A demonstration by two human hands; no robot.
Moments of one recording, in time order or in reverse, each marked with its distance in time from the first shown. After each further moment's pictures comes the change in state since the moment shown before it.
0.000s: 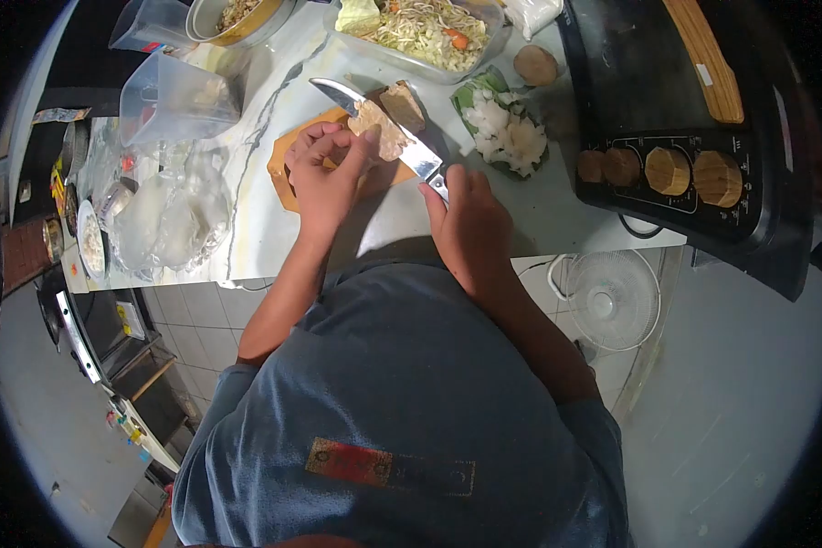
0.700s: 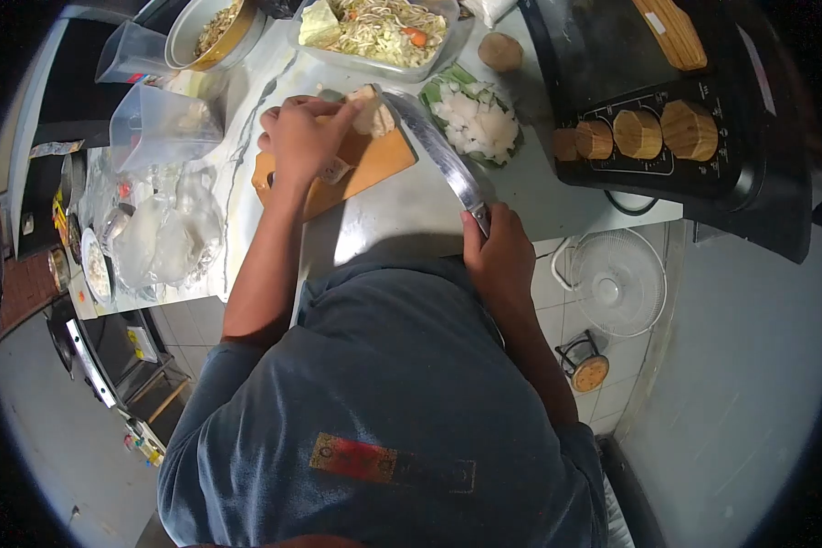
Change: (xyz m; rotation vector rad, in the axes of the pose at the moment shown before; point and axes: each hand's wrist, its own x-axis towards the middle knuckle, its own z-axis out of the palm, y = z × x) left_hand 0.054 0.026 0.016 0.490 -0.141 0.042; right_hand -0.059 0.051 -0.016 0.133 0.029 0.337
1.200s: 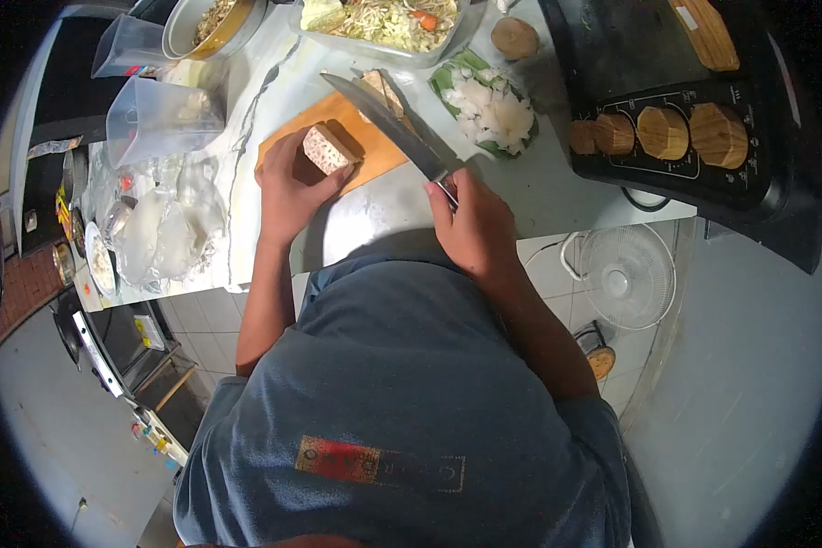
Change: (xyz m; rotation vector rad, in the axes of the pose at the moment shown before) left_hand -0.053 -0.073 -0.015 -0.076 -0.042 0.275; right_hand 0.030 -0.036 0.019 0.115 -0.228 -0.058
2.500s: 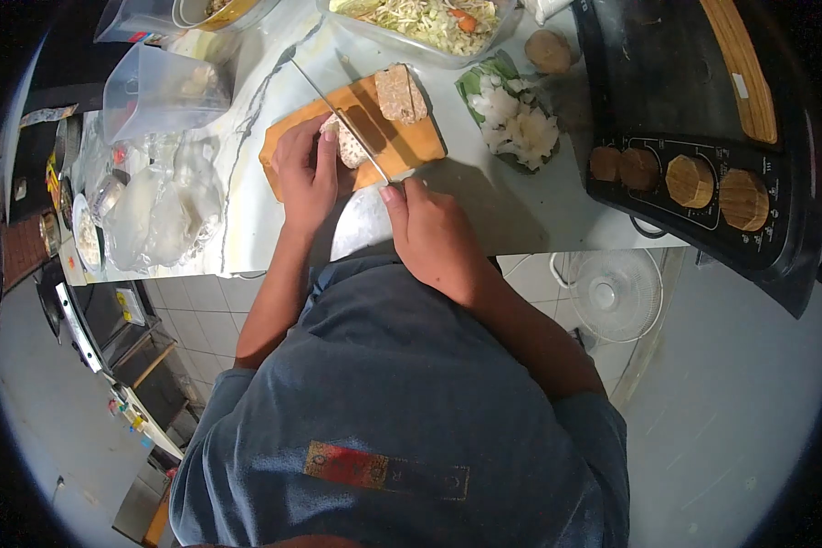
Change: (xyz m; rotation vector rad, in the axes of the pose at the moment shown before) left_hand 0.001 -0.014 0.042 -0.256 0.296 -0.021; right_hand 0.011 -0.049 0.022 0.109 -0.221 -0.191
